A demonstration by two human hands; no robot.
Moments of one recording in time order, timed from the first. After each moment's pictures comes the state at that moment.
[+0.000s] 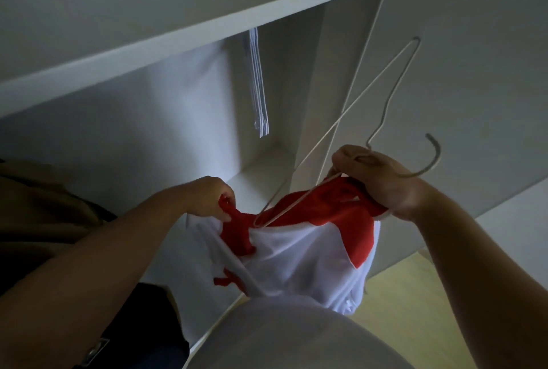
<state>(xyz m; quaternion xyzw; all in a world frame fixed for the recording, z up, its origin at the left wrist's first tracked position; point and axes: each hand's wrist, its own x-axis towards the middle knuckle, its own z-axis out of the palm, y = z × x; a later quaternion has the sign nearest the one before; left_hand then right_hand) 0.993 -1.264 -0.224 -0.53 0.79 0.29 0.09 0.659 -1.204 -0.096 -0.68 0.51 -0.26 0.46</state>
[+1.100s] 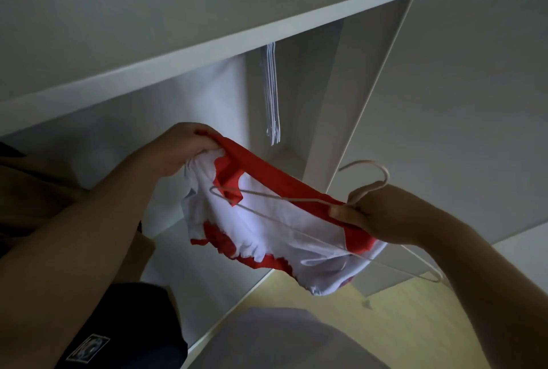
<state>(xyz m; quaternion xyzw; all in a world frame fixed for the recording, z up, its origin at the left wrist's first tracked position) 1.023 -1.293 -0.140 -0.63 0.54 0.45 -0.33 0.656 -1.214 -0.105 -0.85 0.49 0.02 0.21</state>
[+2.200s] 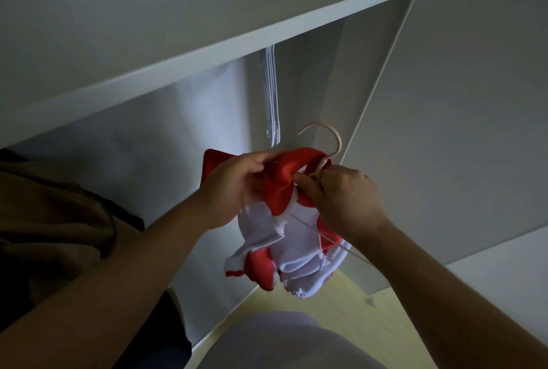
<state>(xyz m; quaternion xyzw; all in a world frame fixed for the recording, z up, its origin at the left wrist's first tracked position) 0.929 -1.226 -0.132 -0.37 0.44 0.72 -0.39 0.720 -1.220 -0.132 -0.80 0.55 -0.22 0.08</state>
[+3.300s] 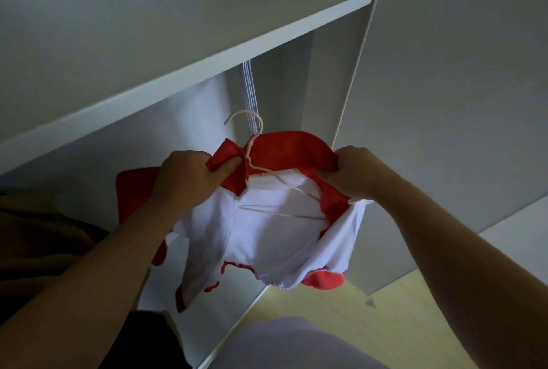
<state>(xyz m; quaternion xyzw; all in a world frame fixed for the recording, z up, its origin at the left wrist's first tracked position) 0.978 -1.276 -0.151 -0.64 0.73 0.00 -0.23 0.667 -1.283 -0.113 -0.75 0.65 -0.03 0.15</state>
